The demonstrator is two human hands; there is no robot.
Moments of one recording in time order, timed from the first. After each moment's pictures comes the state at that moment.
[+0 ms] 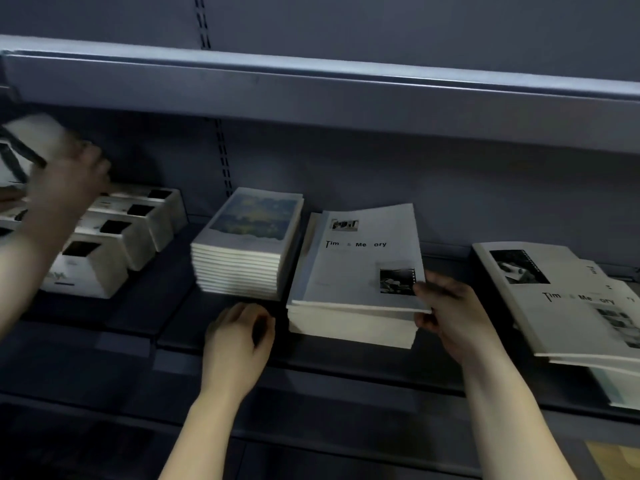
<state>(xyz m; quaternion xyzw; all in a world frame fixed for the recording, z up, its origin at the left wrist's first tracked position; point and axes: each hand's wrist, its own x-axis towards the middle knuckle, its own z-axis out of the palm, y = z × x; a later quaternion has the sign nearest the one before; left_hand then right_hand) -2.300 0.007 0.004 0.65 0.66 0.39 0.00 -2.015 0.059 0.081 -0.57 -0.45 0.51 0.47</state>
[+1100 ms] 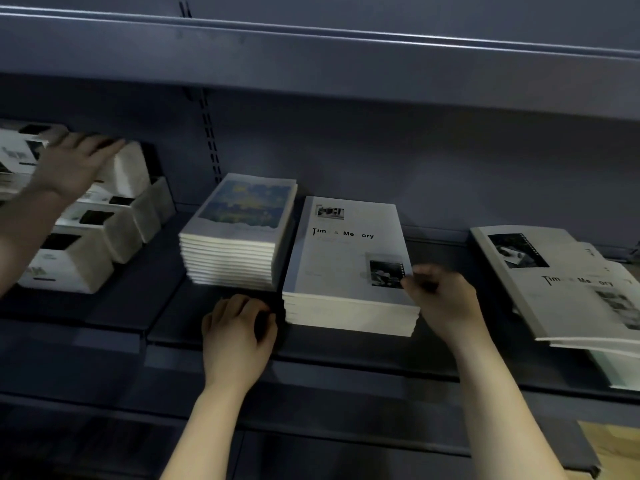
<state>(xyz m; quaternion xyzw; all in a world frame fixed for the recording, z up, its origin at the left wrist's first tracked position) -2.297 0.023 -0.021 0.64 0.69 0.33 -0.09 -2.022 0.059 0.073 -0.68 -0.60 0.24 0.35</state>
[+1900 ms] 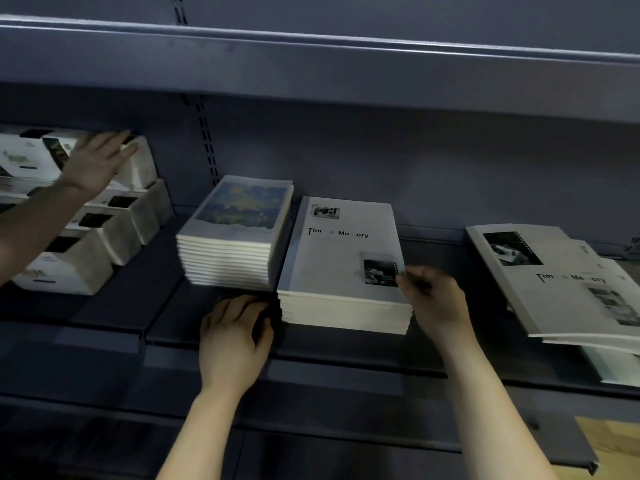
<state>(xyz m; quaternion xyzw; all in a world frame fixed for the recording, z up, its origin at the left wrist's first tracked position) -2.297 0.015 -0.016 0.66 0.68 0.29 -0.06 -2.021 0.062 0.056 -0.66 -0.59 0.25 0.39</state>
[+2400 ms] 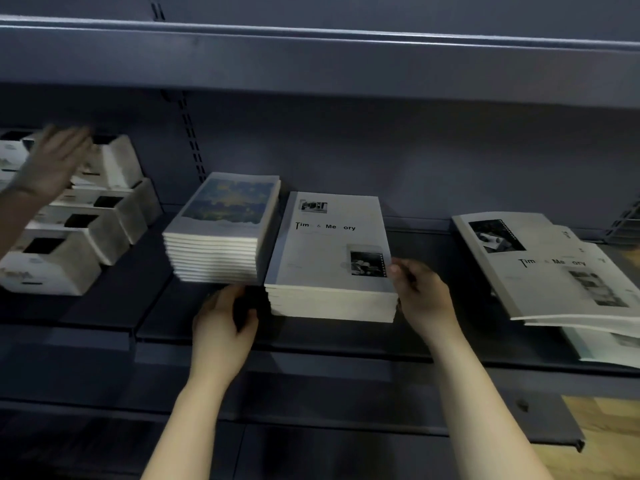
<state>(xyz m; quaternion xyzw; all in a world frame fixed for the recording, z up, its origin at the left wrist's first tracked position) -2.291 0.008 0.003 0.61 0.68 0.39 0.09 -2.016 0.052 0.052 -0.65 -0.60 0.25 0.40</state>
